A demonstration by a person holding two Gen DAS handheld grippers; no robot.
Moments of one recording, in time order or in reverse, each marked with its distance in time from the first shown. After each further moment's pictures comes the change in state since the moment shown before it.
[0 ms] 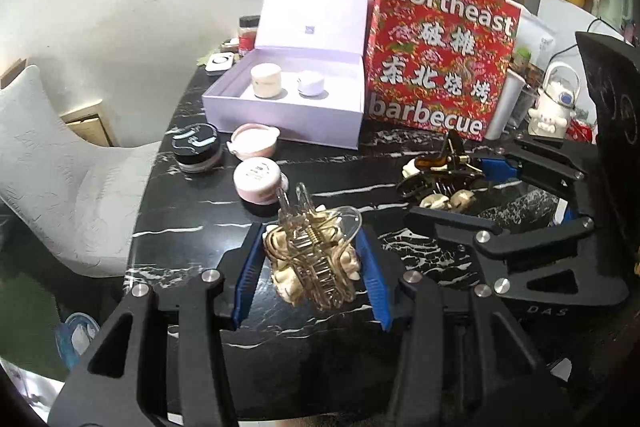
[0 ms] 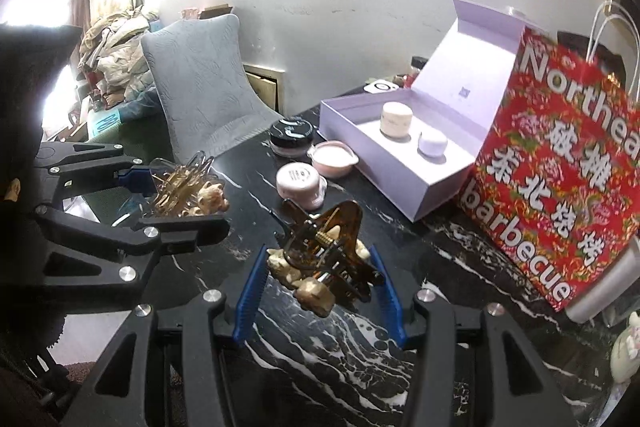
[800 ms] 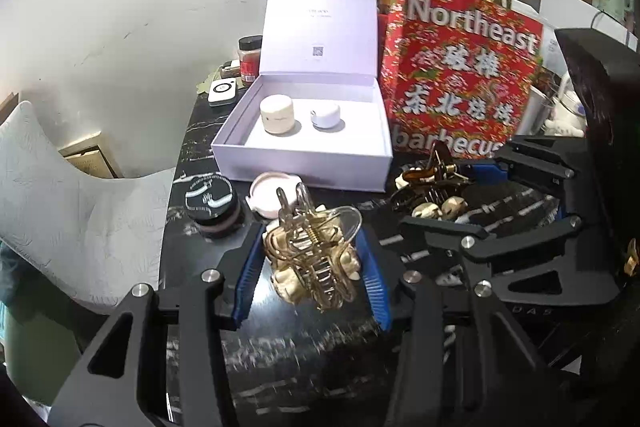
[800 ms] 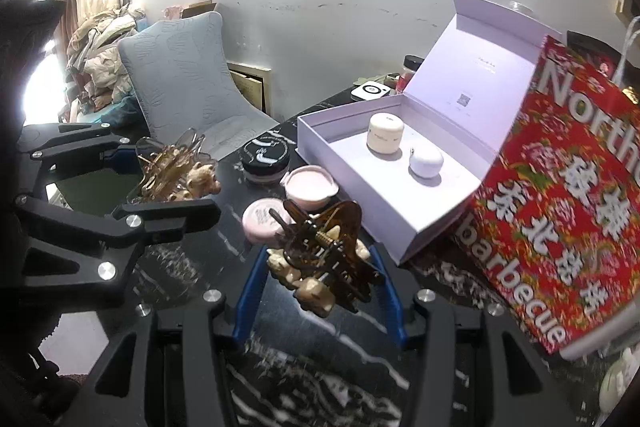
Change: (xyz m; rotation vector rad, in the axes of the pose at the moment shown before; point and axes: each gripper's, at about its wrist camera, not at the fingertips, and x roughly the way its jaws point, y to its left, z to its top) left arm 0.031 0.025 0.064 0.067 -0.003 0.007; right arm 0.045 -0.031 0.052 0.025 0.043 -0.018
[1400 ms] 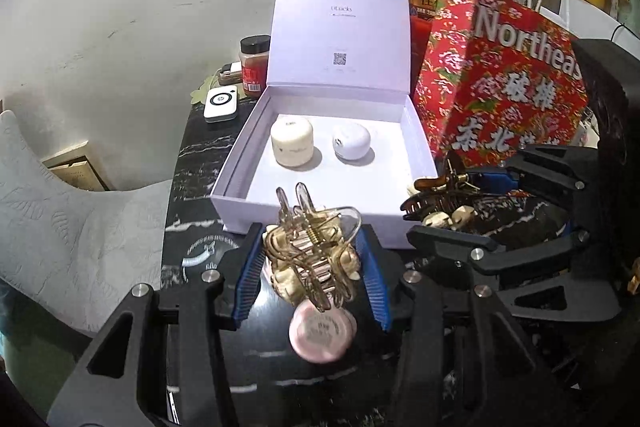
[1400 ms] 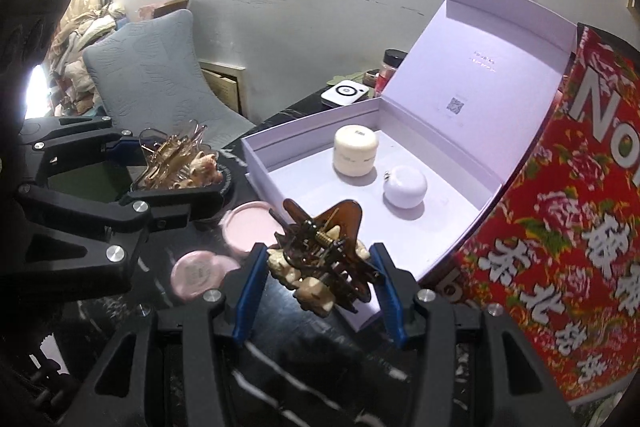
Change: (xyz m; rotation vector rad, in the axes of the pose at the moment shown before) left arm 0.075 0.031 0.059 -0.002 0.023 -0.008; right arm 0.061 -0.047 0.046 0.026 0.035 -0.043
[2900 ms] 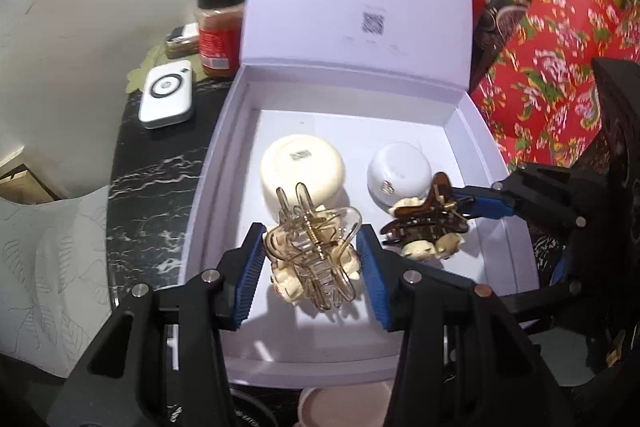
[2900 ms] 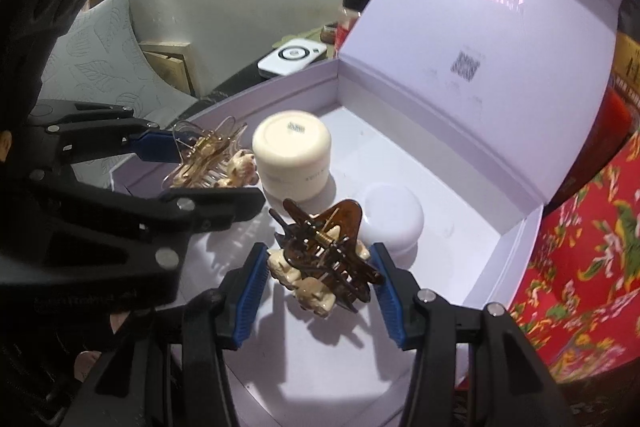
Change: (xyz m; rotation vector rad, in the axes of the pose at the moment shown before) left arm 0.154 0.035 0.073 0.029 0.185 -0.148; right arm 0.125 -0.052 0.043 0.105 0.153 -0.053
